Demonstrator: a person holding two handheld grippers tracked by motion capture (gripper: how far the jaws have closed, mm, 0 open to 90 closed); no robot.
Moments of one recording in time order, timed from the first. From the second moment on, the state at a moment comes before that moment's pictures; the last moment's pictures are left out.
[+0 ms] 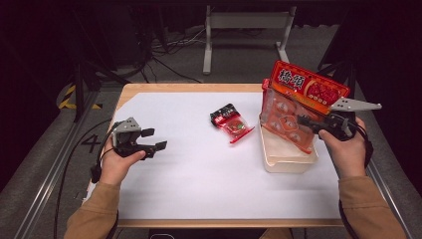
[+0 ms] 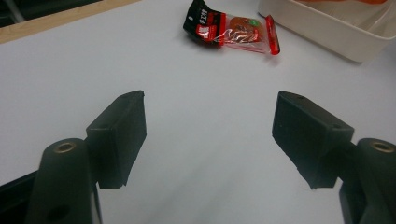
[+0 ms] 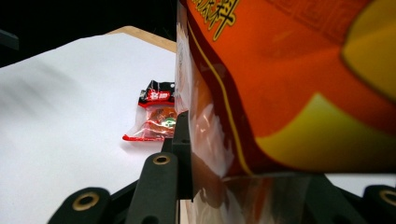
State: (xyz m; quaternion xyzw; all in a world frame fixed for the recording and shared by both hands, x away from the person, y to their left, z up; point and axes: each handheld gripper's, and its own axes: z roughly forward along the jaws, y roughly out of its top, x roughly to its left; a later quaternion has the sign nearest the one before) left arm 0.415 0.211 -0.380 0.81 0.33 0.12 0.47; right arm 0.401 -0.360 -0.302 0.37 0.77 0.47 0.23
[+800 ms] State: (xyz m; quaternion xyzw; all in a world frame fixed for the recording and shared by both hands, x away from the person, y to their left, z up) left arm 0.416 0.211 -0.382 0.81 0.33 0.12 0.47; right arm 0.408 -0.361 -0.330 0.39 0.78 0.44 0.21
